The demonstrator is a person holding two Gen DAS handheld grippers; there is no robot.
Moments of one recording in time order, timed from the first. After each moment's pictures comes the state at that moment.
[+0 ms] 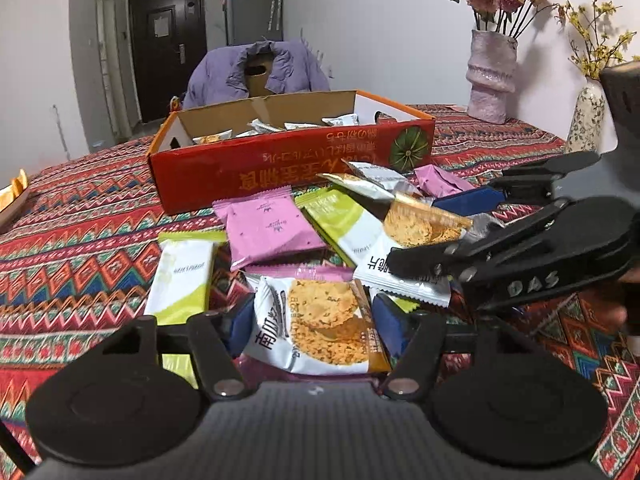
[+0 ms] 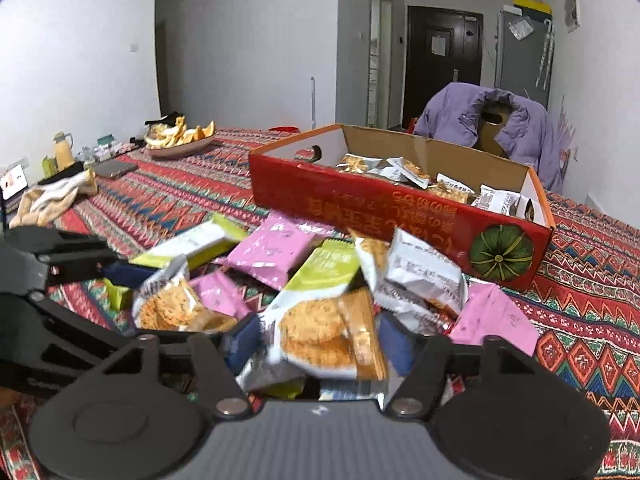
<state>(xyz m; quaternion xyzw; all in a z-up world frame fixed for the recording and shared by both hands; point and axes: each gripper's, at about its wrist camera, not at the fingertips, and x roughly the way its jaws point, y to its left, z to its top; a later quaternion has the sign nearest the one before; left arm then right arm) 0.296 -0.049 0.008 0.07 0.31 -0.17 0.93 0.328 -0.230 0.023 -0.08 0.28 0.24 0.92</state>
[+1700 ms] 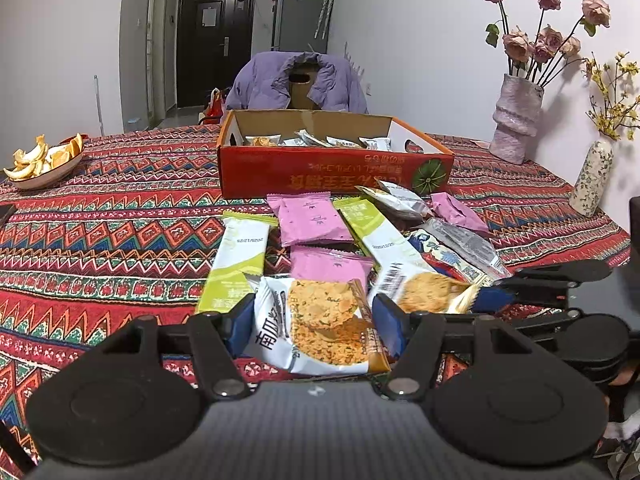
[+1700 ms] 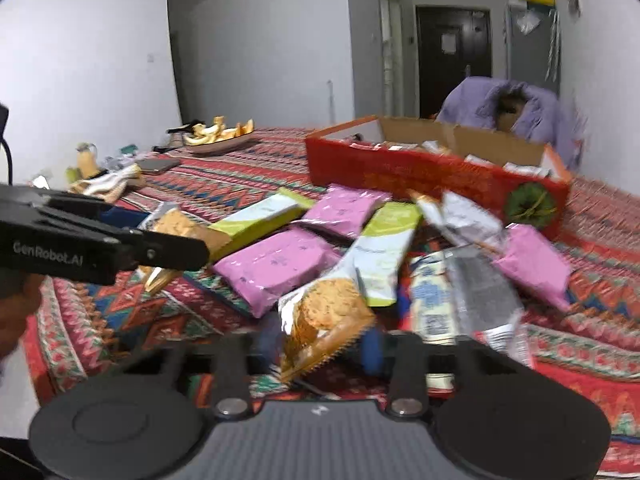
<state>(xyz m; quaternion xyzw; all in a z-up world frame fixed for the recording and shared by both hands) 0.243 -0.008 0.040 0.00 0.30 -0.13 0.94 0.261 -0.216 0.010 -0.04 0.28 0.28 0.92</state>
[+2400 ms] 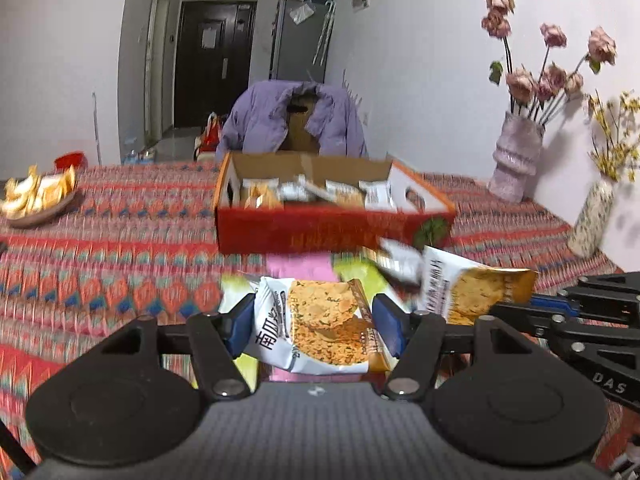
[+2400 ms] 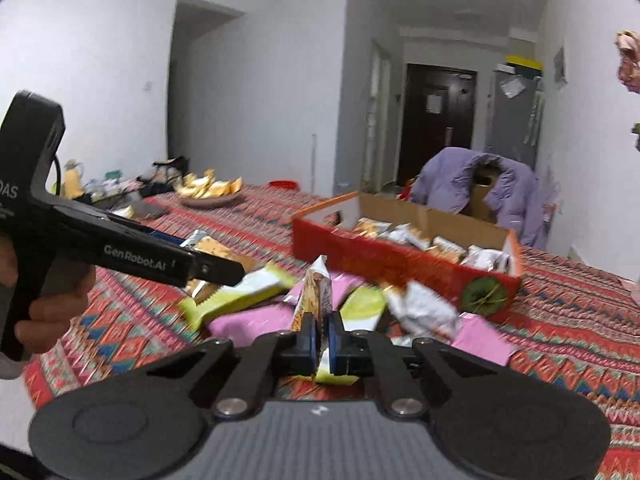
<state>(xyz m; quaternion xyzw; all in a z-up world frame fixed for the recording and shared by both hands) 0.287 -0.006 0.081 -0.01 0.26 -0.13 0.96 0.241 -0.235 0.080 -0.06 0.18 0.23 0.95</state>
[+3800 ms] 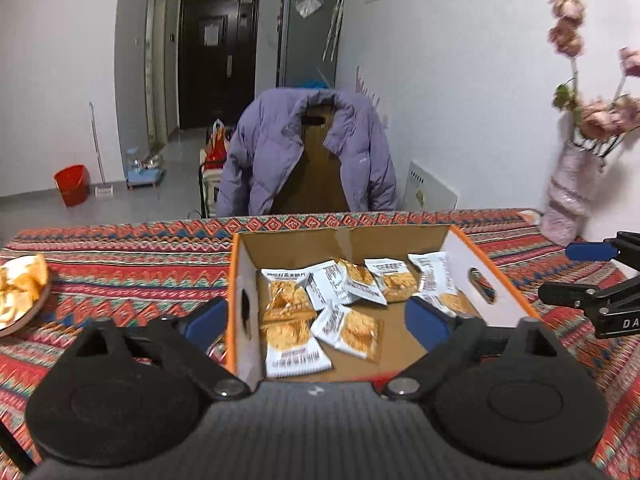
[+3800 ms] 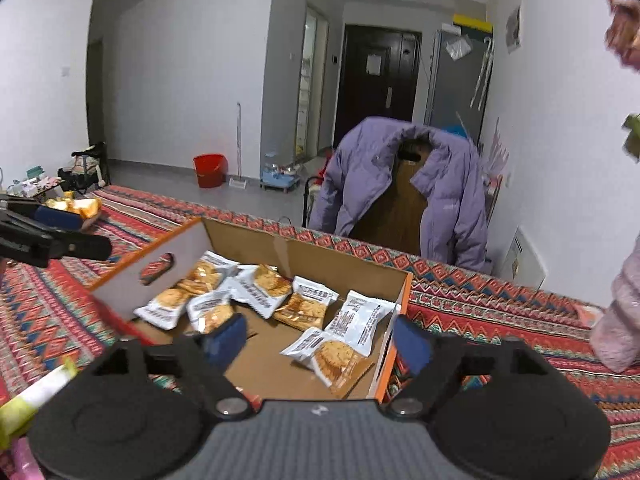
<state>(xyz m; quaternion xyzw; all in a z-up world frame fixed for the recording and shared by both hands) 0.461 -0.005 0.137 0.00 0.27 -0.12 0.95 0.447 -0.300 0.141 -0.07 0.24 0.15 0.96</state>
